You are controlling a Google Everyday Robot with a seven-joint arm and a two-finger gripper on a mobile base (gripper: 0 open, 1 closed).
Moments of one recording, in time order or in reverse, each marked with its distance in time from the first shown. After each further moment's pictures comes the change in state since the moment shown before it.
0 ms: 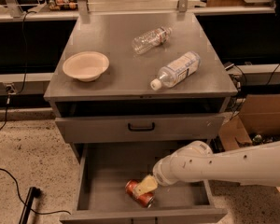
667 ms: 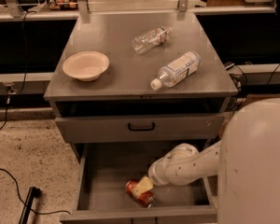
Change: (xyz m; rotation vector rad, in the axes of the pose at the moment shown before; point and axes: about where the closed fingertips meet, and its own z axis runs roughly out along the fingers) arm 0.002 -0.018 0.066 0.012 -0.018 -0.074
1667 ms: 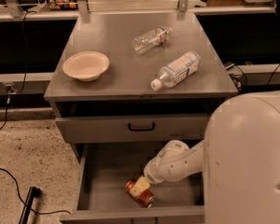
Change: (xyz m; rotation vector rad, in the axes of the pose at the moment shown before) arm -0.005 0.003 0.016 0.009 0.064 -0.062
